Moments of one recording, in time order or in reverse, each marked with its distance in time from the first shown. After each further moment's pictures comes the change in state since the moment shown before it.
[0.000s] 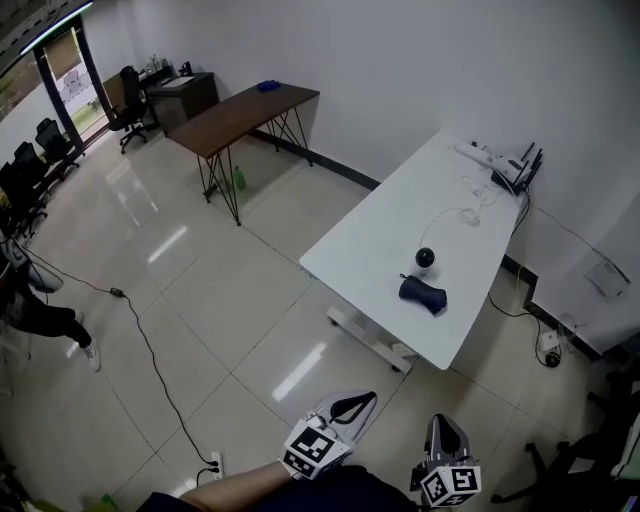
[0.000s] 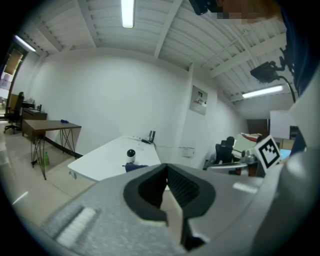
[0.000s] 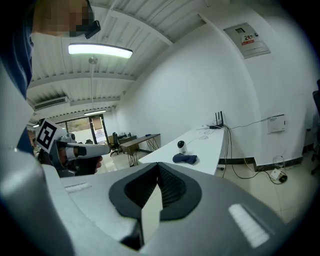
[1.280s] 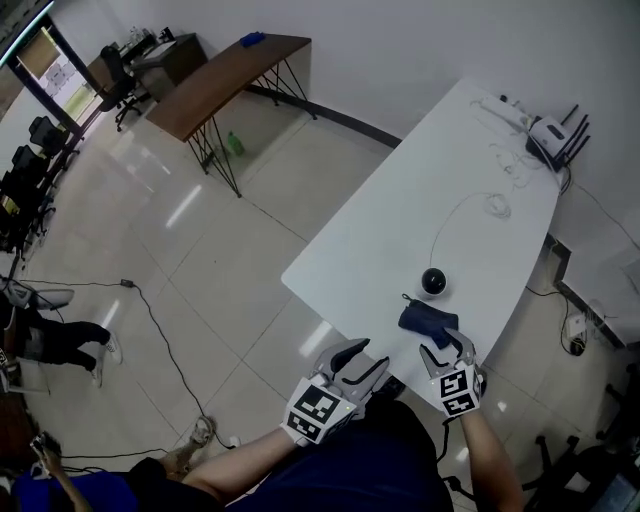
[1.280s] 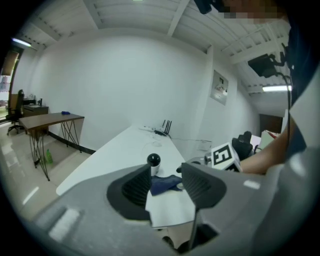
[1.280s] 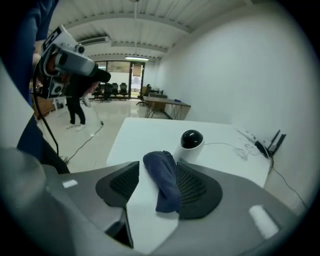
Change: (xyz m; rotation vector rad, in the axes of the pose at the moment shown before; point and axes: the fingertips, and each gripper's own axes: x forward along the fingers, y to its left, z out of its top) left arm 0.176 0.161 0.038 -0.041 0.157 0.079; right arm 0.322 -0.102 -0.022 -0.661 0.458 0.283
